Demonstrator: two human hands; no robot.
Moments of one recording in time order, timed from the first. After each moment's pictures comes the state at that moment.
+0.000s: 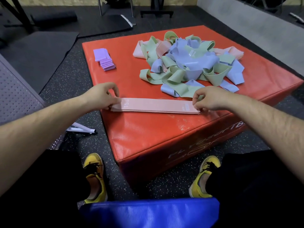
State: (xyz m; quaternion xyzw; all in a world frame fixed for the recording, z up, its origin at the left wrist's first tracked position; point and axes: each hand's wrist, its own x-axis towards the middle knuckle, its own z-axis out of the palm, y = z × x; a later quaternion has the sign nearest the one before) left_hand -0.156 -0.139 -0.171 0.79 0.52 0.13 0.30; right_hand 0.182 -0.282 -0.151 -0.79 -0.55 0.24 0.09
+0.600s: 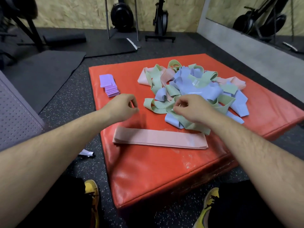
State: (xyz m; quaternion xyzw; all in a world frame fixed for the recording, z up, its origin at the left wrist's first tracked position) left_hand -0.100 -0.100 -0.147 0.85 0.45 0.17 0.19; right_hand 0.148 -0.206 -0.133 -0.73 -0.61 0.15 0.25
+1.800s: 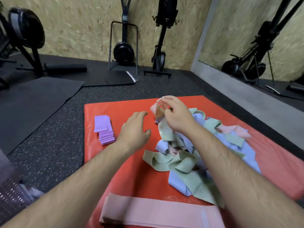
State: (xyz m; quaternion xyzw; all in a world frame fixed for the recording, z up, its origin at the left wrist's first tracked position) left_hand -0.031 -0.003 -0.132 0.82 0.45 0.31 0.18; right_hand 0.139 -0.031 -0.078 -0.66 -0.66 0.04 0.35
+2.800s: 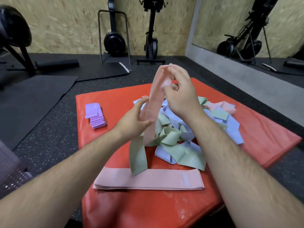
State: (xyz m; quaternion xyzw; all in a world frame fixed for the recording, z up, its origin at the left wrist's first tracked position) left_hand -0.014 -0.064 -0.127 0.81 0.34 0.32 0.36; right_hand 0.142 -0.130 -0.049 -0.57 -0.58 0.06 0.58
